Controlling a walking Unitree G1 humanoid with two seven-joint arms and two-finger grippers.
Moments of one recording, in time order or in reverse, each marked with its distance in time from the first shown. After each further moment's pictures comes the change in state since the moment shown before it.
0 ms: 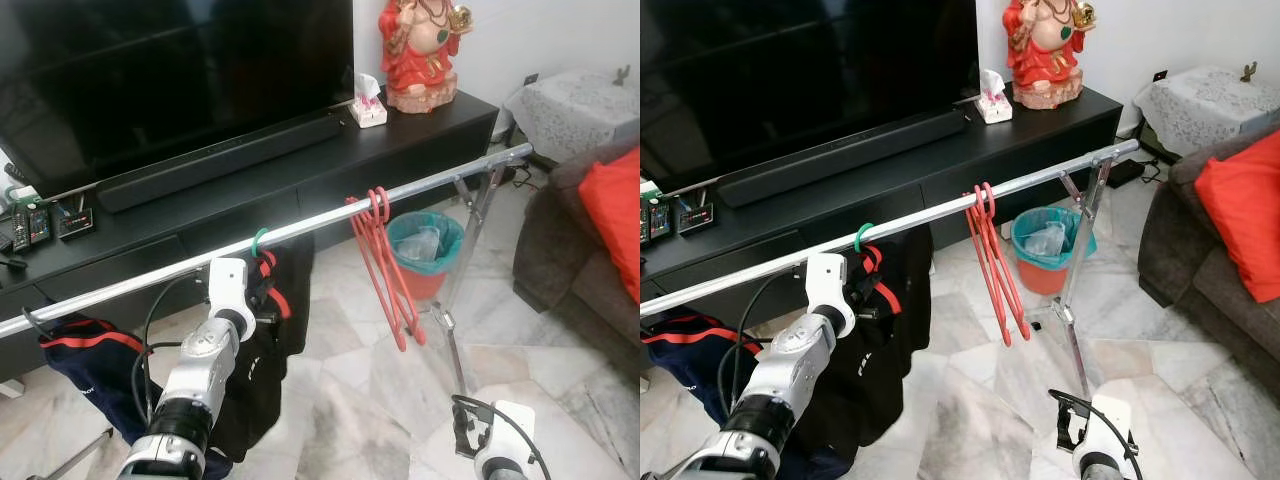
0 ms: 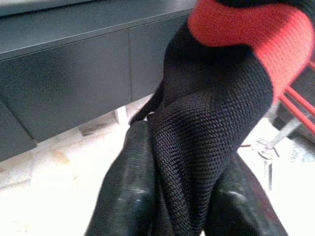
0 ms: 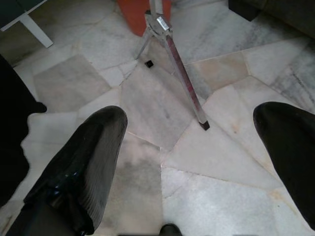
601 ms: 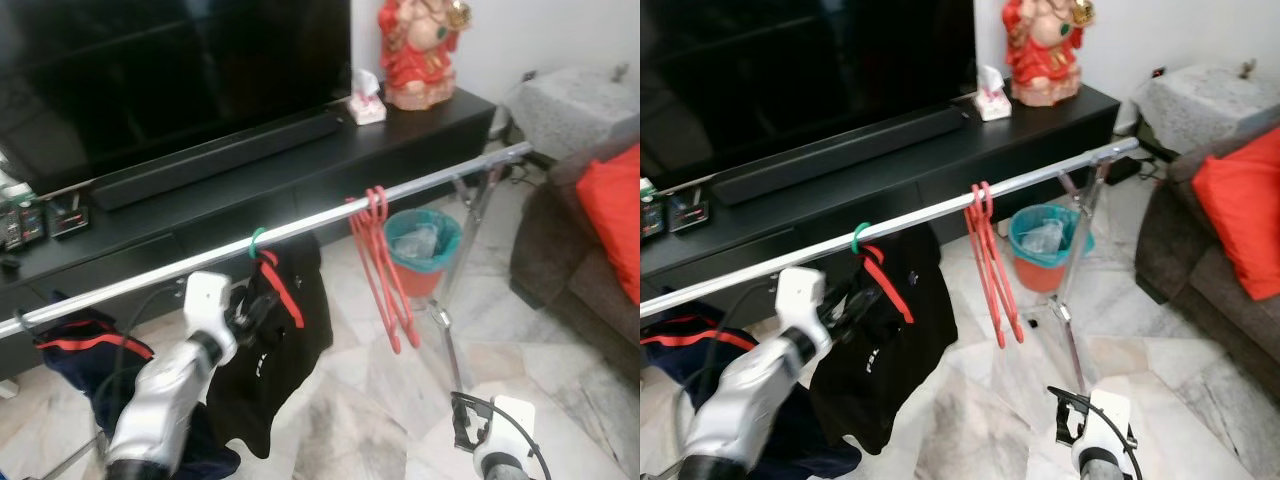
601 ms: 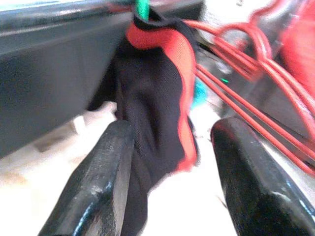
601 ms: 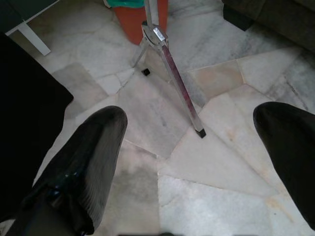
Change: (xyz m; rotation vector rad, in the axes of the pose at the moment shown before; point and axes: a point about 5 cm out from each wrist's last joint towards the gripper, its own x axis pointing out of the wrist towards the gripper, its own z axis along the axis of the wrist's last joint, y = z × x) left arm -0.068 0.014 0.012 0.023 -0.026 -0.277; right arm 0.000 0.000 0.005 -0.004 -0.038 0.001
